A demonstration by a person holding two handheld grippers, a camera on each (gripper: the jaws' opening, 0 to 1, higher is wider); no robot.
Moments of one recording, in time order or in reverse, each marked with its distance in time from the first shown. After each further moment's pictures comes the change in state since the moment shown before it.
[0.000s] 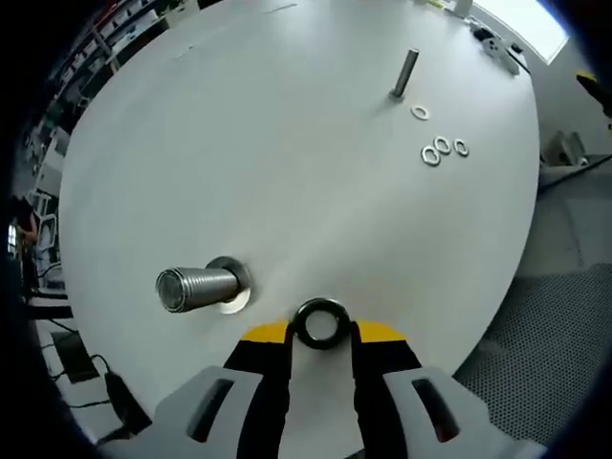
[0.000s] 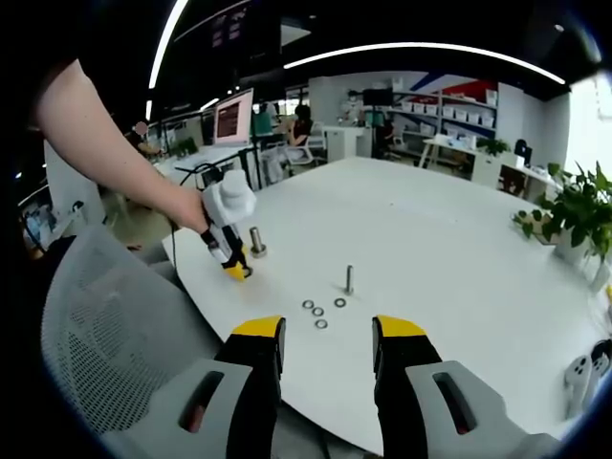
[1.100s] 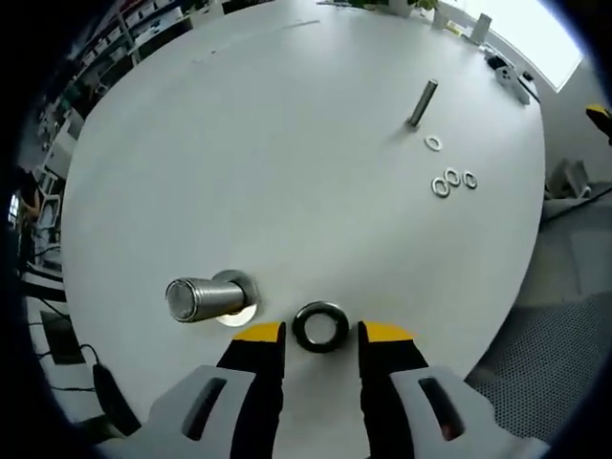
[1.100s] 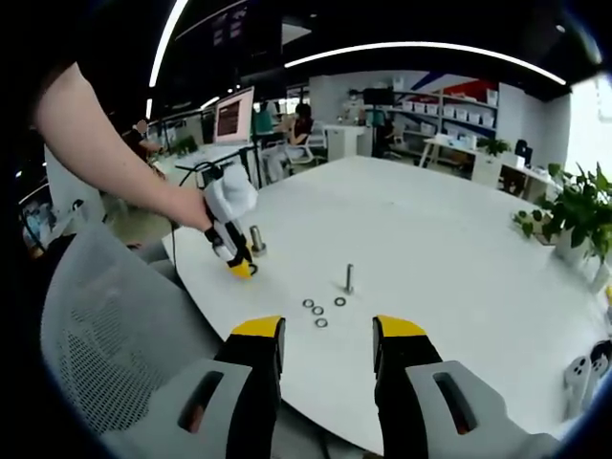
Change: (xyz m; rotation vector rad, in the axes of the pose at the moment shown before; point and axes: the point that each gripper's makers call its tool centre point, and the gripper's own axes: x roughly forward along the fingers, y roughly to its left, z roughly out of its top) left arm 0.004 0.004 0.014 -0.076 -0.086 0.016; right arm 0.000 0.000 0.000 -0.004 0.002 -0.002
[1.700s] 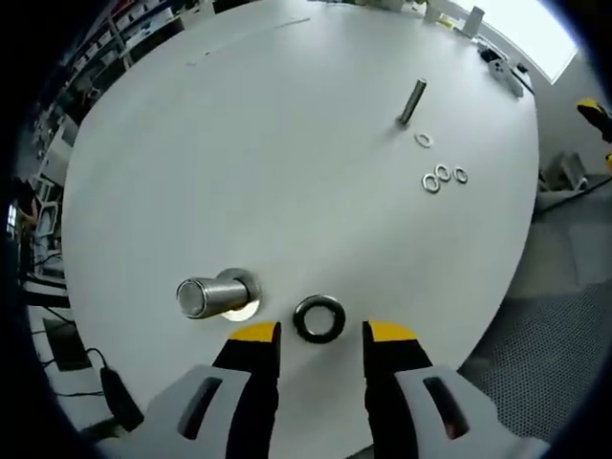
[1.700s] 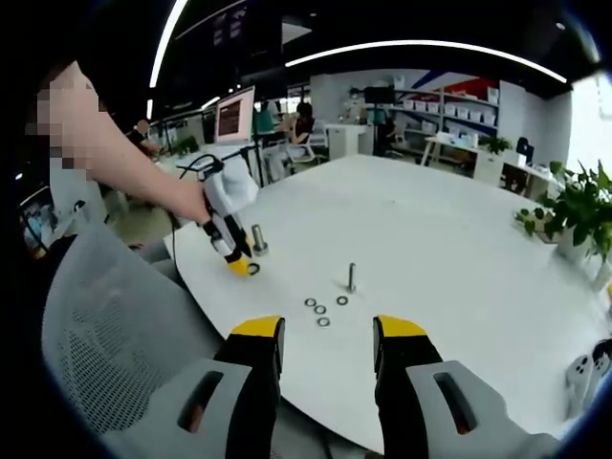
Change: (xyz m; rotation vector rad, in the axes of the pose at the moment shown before) left arm -0.010 -0.003 0.000 0.000 0.028 -0.019; right arm 0.001 0.002 -0.002 0.006 0.007 0.010
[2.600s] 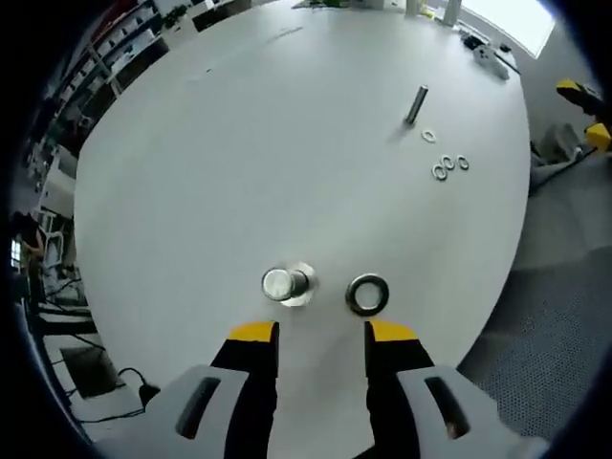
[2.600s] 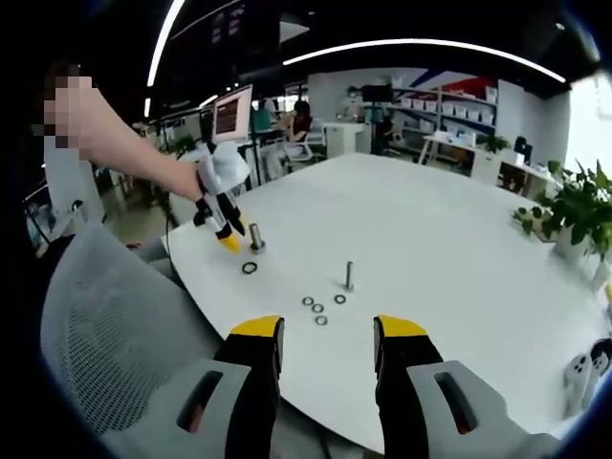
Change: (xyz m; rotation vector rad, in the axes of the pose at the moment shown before) left arm -0.027 0.034 -0.007 0.122 0.005 0.019; right arm 0.000 -0.001 0.000 -0.001 0.005 -0.007
